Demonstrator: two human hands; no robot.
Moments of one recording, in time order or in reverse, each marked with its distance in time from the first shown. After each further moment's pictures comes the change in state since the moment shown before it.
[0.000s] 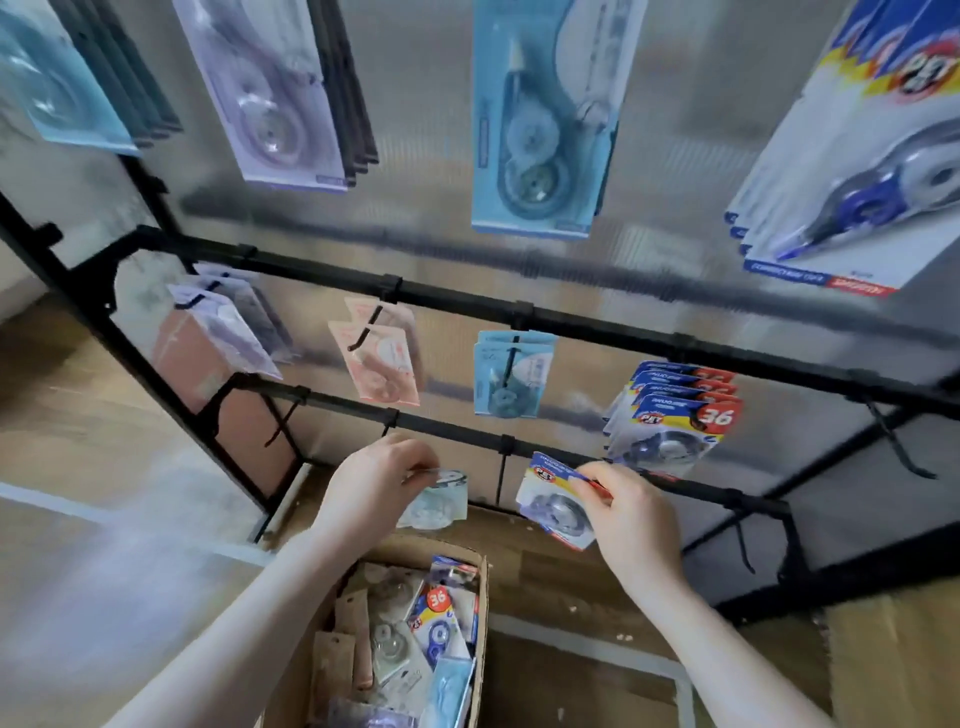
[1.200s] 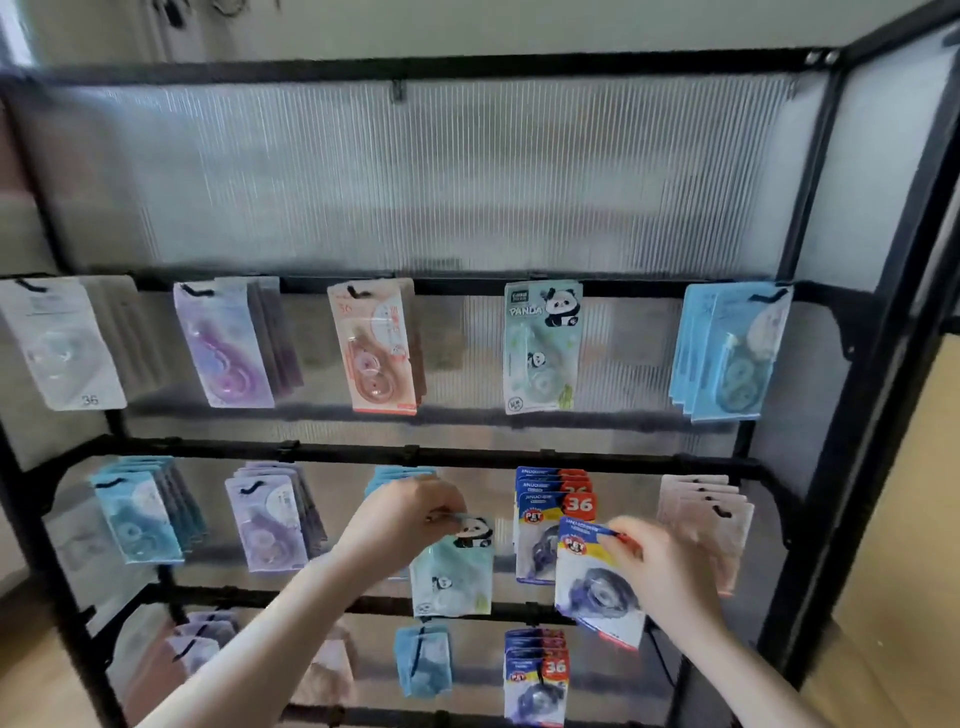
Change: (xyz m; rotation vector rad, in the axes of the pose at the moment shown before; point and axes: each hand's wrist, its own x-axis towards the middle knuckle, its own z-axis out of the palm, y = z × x) left_hand 0.060 0.283 -0.288 0.093 0.099 0.455; right_hand 0.076 -0.074 -0.362 -0.043 0.292 -0.040
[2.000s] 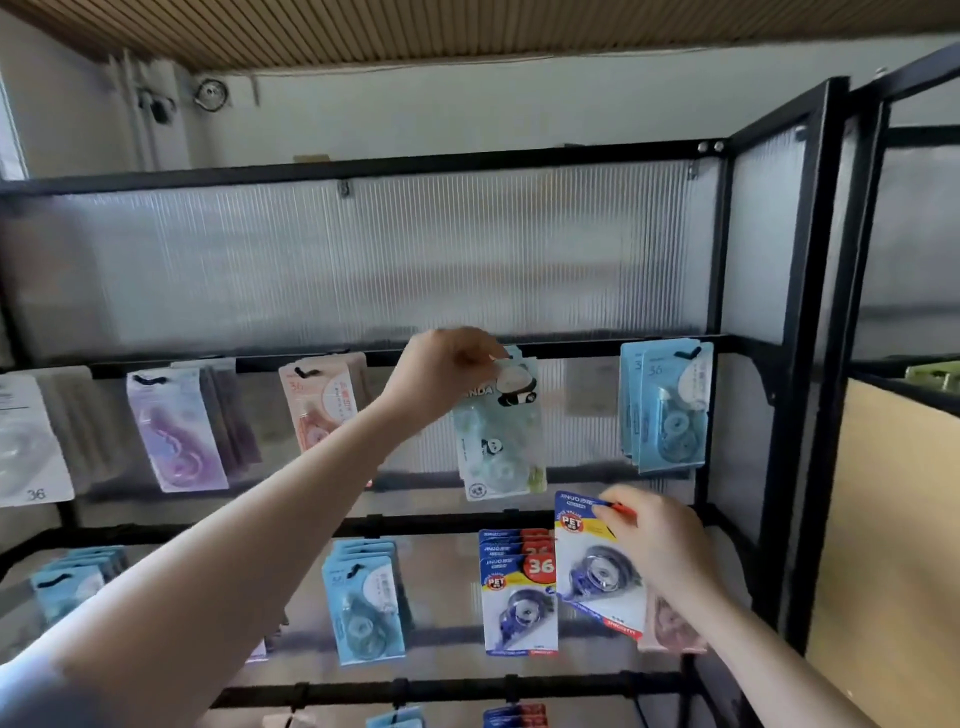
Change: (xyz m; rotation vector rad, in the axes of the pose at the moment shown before) left_hand 0.127 0.114 -0.116 -0.299 0.347 0.139; right_hand 0.063 -0.006 -0.079 0.021 0.093 -0.032
